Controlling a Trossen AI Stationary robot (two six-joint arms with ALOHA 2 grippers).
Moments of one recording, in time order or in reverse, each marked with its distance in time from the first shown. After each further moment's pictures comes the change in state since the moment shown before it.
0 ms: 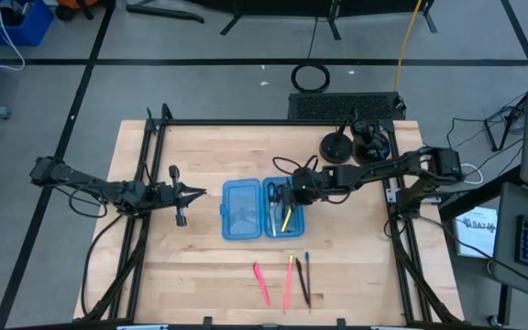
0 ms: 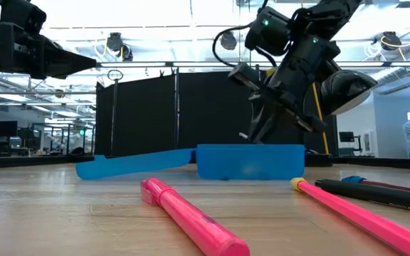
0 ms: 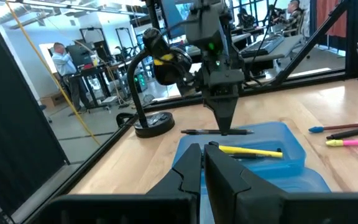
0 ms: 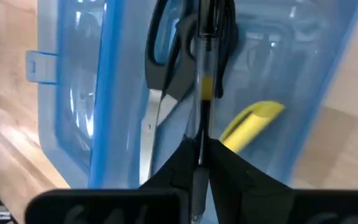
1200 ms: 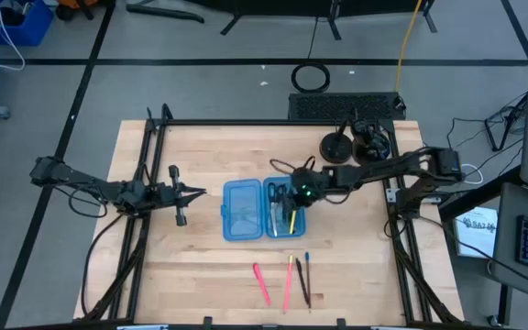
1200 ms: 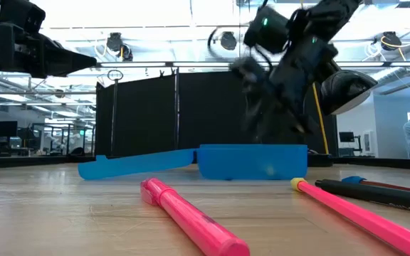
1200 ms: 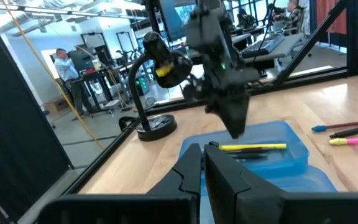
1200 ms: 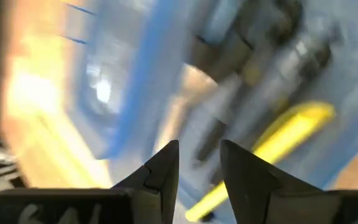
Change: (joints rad) left arm 0.000 0.000 0.000 0.011 0.000 0.034; right arm -0.007 -0.005 0.000 0.040 -0.100 -0.180
